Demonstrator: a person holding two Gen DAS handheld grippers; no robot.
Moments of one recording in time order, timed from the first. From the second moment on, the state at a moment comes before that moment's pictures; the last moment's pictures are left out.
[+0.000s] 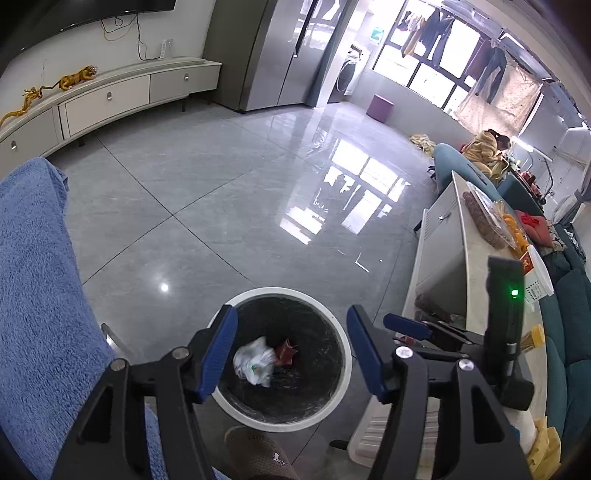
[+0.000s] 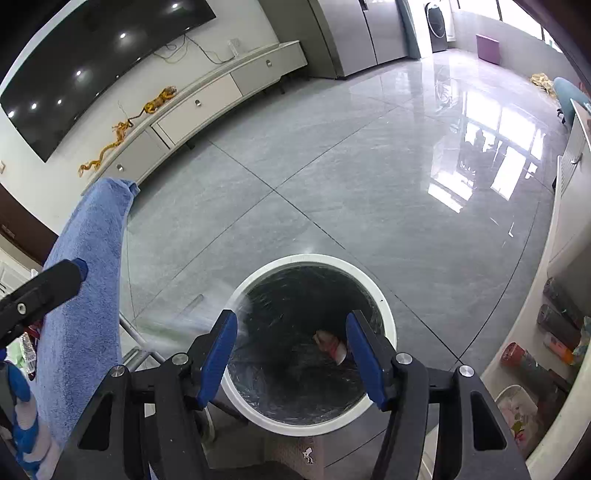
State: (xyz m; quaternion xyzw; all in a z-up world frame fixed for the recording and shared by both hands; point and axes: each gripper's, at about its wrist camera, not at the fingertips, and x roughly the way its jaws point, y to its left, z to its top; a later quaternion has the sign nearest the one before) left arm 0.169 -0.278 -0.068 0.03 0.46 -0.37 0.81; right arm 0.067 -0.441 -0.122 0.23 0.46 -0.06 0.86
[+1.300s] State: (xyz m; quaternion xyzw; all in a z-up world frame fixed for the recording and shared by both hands) left arm 0.099 0.217 -0.019 -0.13 0.36 -0.01 0.92; right arm 0.096 -0.093 0.008 0.02 0.41 0.27 0.87
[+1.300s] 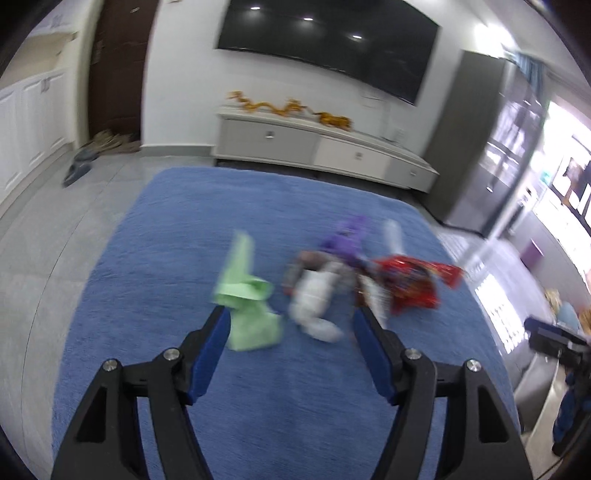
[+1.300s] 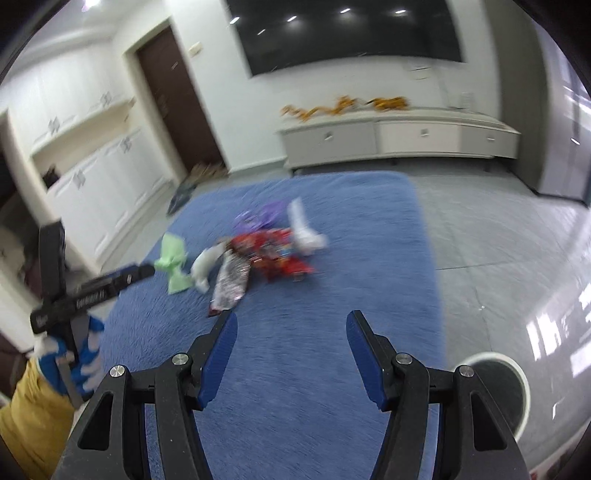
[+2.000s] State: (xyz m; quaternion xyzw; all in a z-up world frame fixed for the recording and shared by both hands) left arm 0.165 0.253 -0.082 -0.15 0.40 0.03 0.90; right arm 0.192 0.055 -0.085 -0.06 0.49 0.31 0.81
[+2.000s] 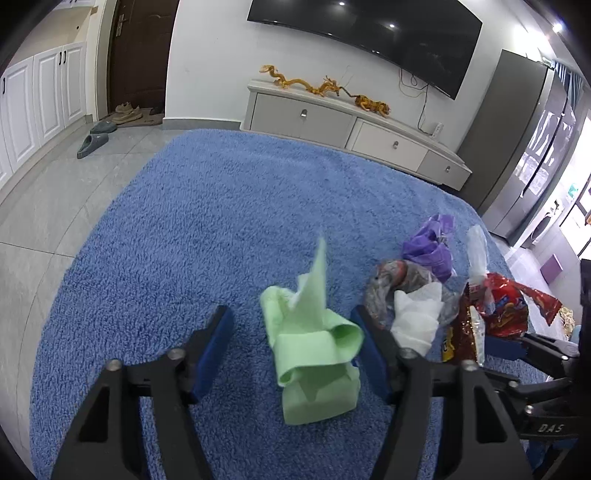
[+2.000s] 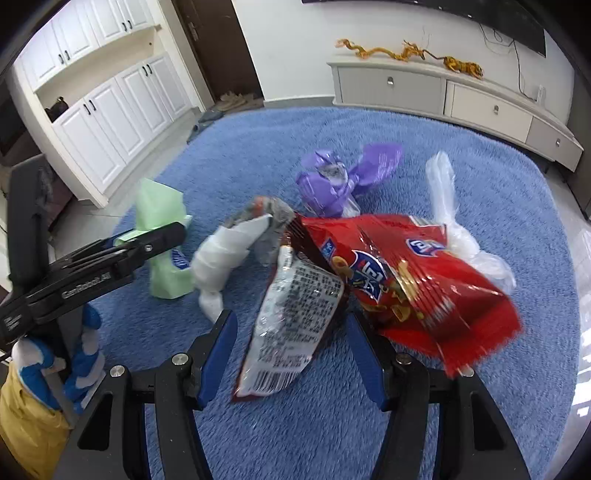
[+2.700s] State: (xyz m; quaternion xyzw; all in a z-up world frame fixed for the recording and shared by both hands) left arm 0.066 0.233 -0.022 -0.16 0.35 -0.02 0.92; right arm 0.099 -0.033 -0.020 -0.02 0.42 0.37 0.83
